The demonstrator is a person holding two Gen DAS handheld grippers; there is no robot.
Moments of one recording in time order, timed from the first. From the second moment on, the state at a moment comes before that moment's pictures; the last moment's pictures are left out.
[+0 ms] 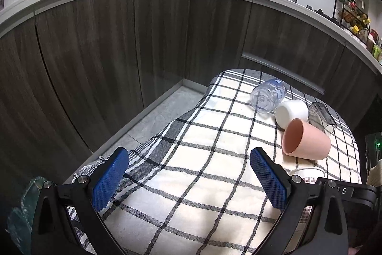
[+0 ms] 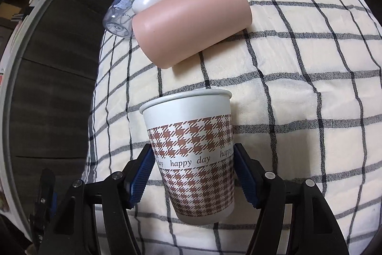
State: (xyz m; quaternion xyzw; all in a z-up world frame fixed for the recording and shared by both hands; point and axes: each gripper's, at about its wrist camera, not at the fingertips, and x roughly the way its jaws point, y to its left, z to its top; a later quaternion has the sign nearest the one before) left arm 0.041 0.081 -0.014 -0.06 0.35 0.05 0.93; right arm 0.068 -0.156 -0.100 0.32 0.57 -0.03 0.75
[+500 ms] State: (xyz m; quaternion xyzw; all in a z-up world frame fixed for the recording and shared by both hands) left arm 0.030 0.056 -0.012 -0.05 0.34 -0.01 0.94; right arm 0.036 -0.175 -0.064 0.30 0.53 -0.03 0.80
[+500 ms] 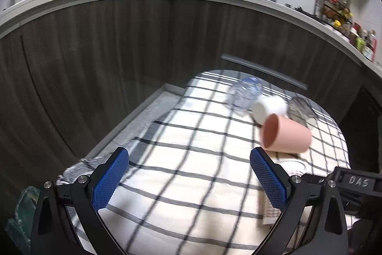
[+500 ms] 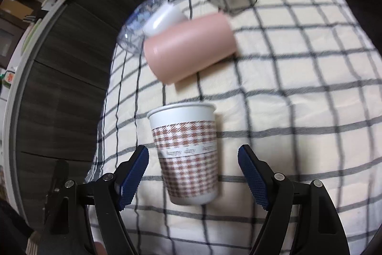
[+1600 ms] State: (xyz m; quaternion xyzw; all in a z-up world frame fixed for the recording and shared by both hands) left arm -0.007 -0.076 -0.080 0.07 0.33 -0.12 0.93; right arm -0.059 -0.255 -0.029 0.12 0.37 -0.22 0.89
